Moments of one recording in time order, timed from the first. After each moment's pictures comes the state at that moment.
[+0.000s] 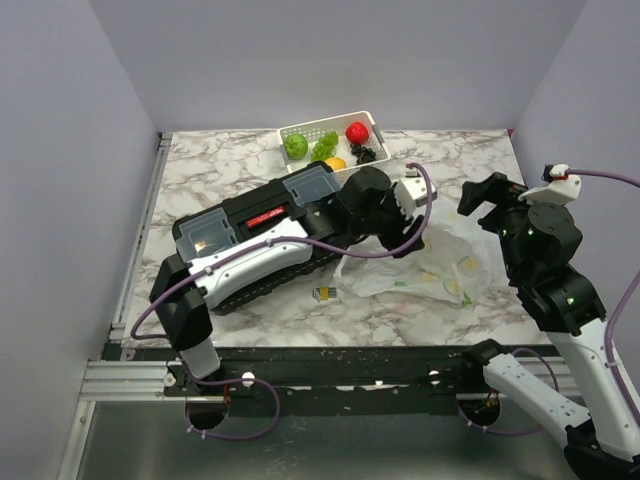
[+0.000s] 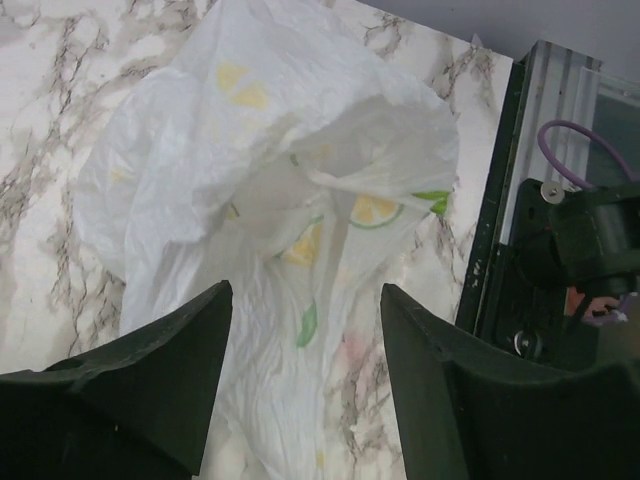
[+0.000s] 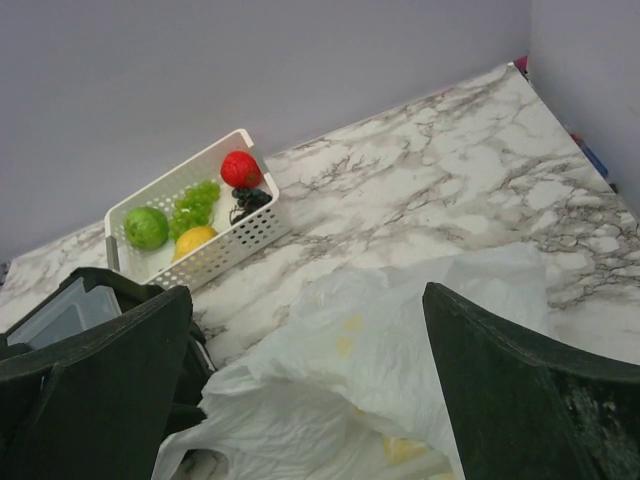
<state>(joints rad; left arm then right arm) -1.00 1.74 1.60 -0.28 0.31 -0.01 0.42 0.73 1.11 -0.49 0.55 0.38</state>
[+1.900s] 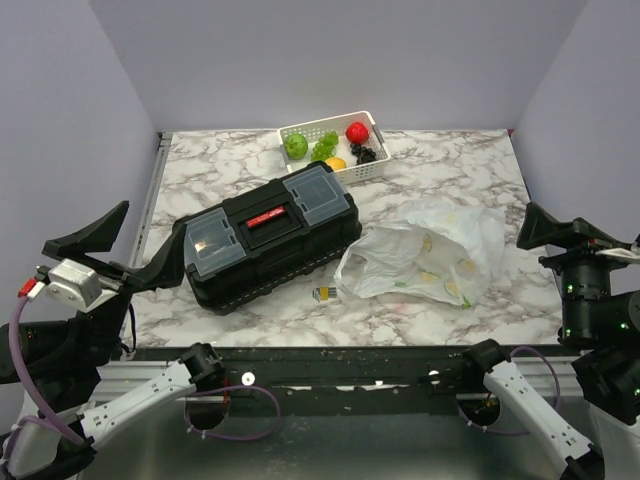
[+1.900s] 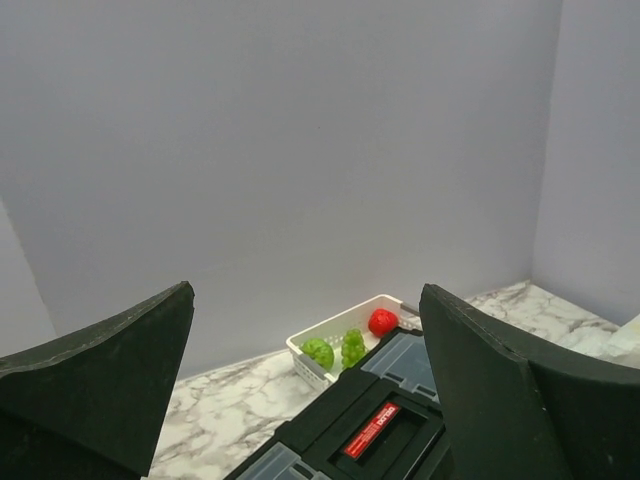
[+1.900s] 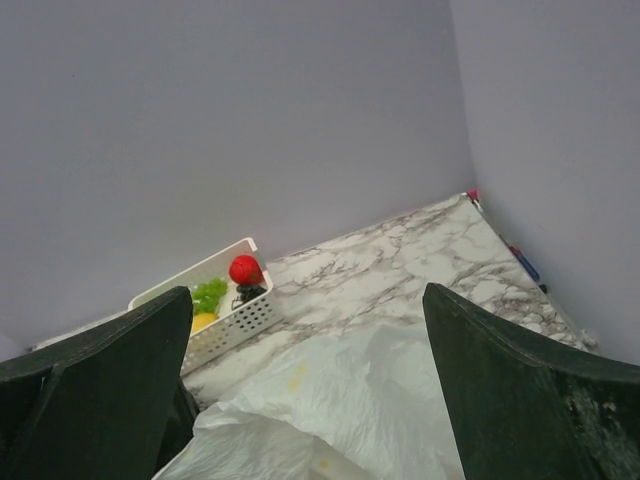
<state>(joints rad) -0.94 0.26 1.07 -0.23 -0.43 0.35 0.42 0.41 1.16 -0.52 0.58 0.19</state>
